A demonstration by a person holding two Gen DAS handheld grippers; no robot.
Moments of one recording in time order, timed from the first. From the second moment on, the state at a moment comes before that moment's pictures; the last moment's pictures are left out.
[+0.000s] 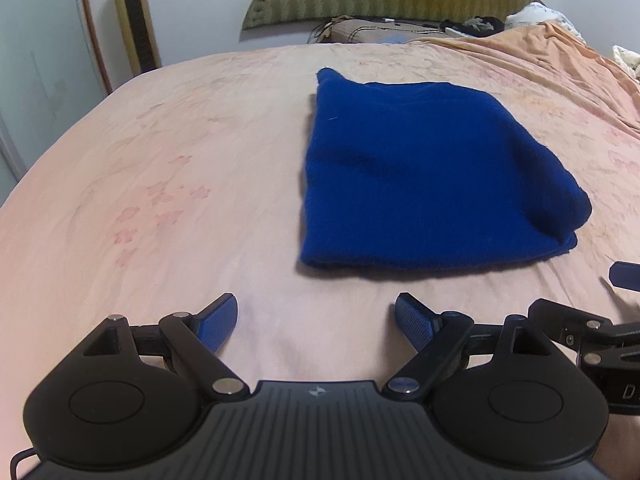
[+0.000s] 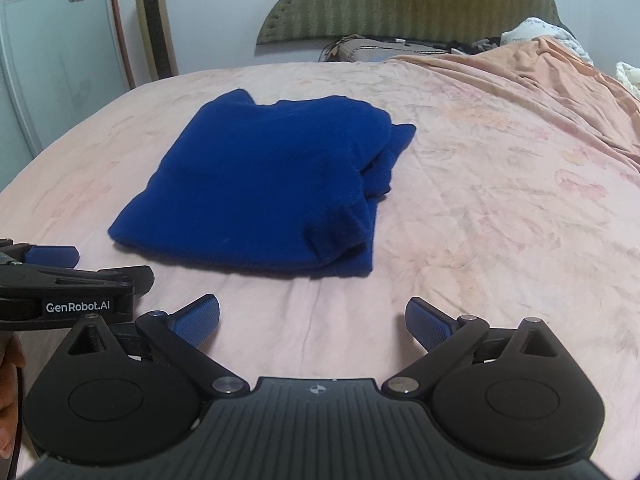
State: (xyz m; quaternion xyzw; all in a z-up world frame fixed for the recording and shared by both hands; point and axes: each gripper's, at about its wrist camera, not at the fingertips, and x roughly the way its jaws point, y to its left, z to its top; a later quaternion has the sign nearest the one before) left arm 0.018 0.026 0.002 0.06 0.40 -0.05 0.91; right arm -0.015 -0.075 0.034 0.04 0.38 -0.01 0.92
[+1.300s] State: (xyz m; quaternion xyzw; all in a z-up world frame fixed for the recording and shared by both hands) left arm 0.001 0.036 0.001 0.07 0.40 -0.03 0.91; right arm -0.038 -0.062 0.037 0.01 0.38 -0.02 0.93
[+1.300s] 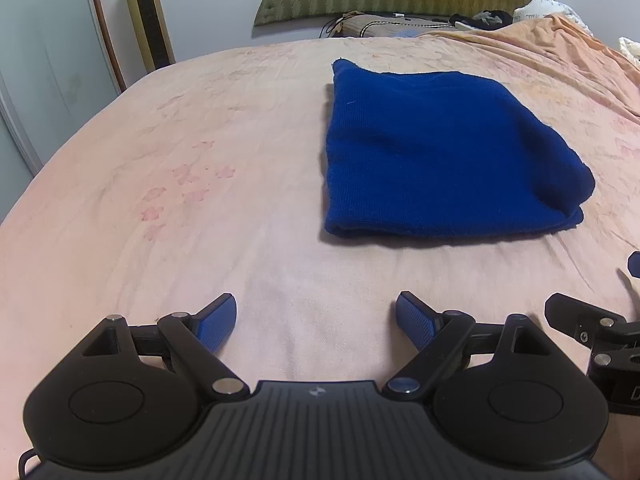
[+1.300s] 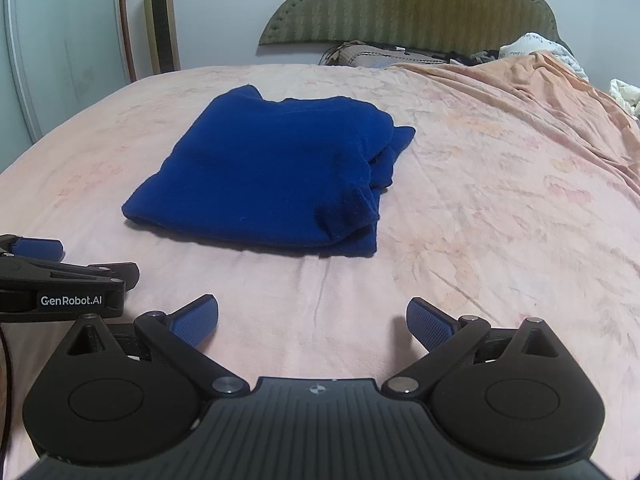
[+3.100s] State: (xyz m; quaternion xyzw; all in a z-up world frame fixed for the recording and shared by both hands) left arm 0.001 0.034 0.002 0.08 0.41 -0.03 0.91; right arm -0.042 -0.059 0.037 0.02 0.38 -0.01 0.92
